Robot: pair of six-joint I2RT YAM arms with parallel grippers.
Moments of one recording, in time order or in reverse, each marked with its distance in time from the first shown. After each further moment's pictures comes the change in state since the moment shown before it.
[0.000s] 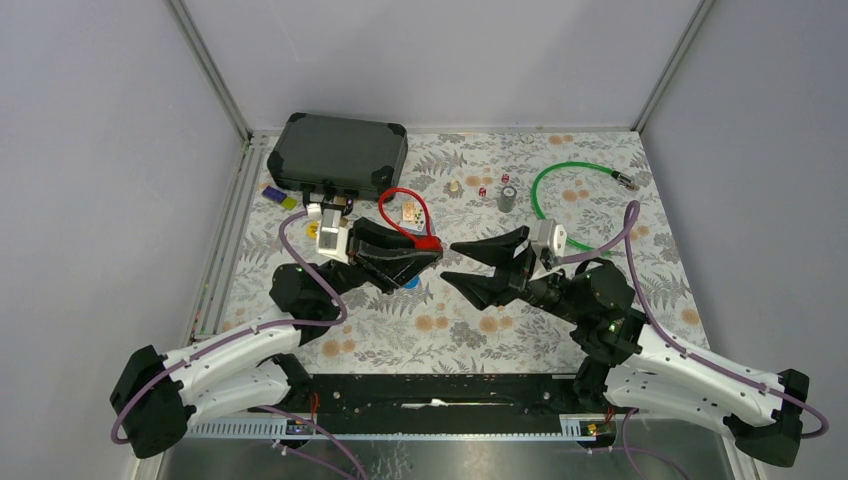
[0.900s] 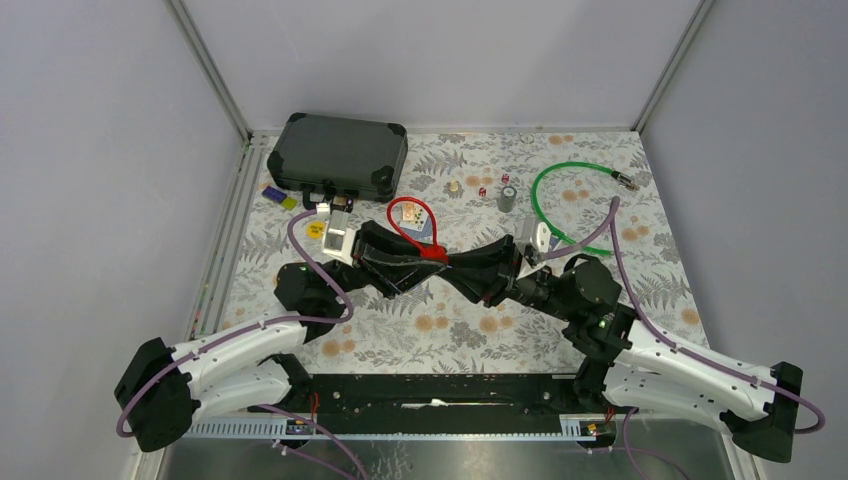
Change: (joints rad) left arm 0.000 0.049 0.000 0.082 0.101 -0.063; right arm 0.000 0.051 0.000 0.000 -0.027 0.027
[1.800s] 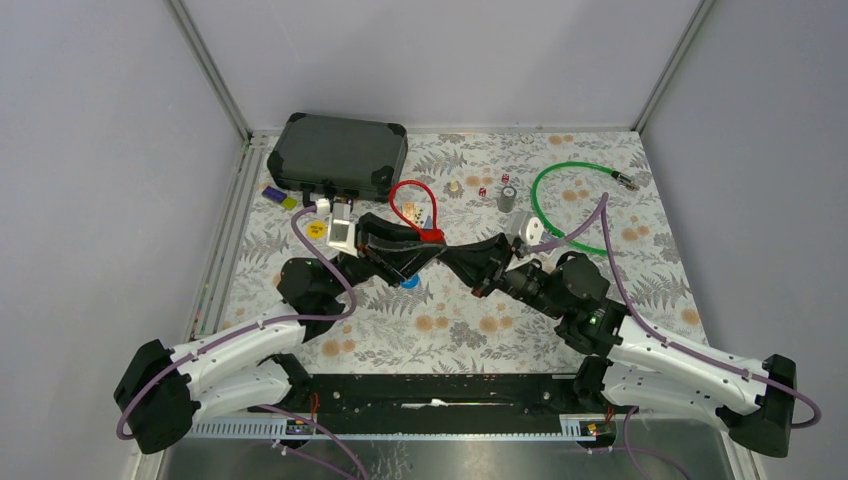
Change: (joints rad) left arm 0.016 -0.006 0.000 -0.100 -0.118 0.072; right arm 0.000 0.061 0.007 0.012 0.122 -0.047
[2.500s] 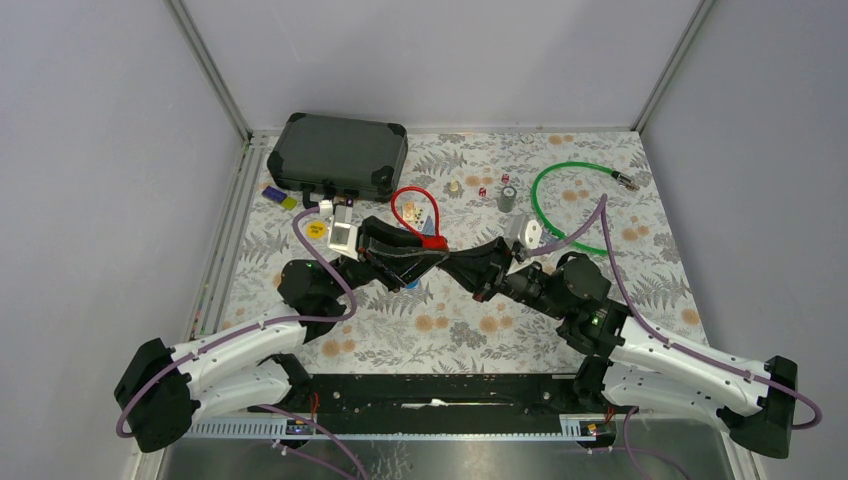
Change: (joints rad) left arm -0.015 0.003 0.000 0.019 0.025 -0.027; right arm 0.000 -0.018 -0.001 -0.023 -0.053 0.003
